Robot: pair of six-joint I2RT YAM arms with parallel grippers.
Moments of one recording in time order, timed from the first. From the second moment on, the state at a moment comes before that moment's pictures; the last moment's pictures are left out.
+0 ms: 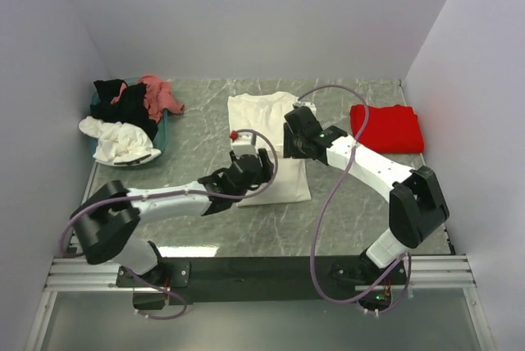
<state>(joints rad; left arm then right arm) -0.95 1.46 0.79 0.21 -0.52 -0.71 0.61 1.58 1.19 -0.51 0.26 0.49</state>
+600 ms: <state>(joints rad) -1.04 1.73 0.69 0.45 -0.50 -0.81 0.58 1.88 1.28 -0.50 0.15 0.49</state>
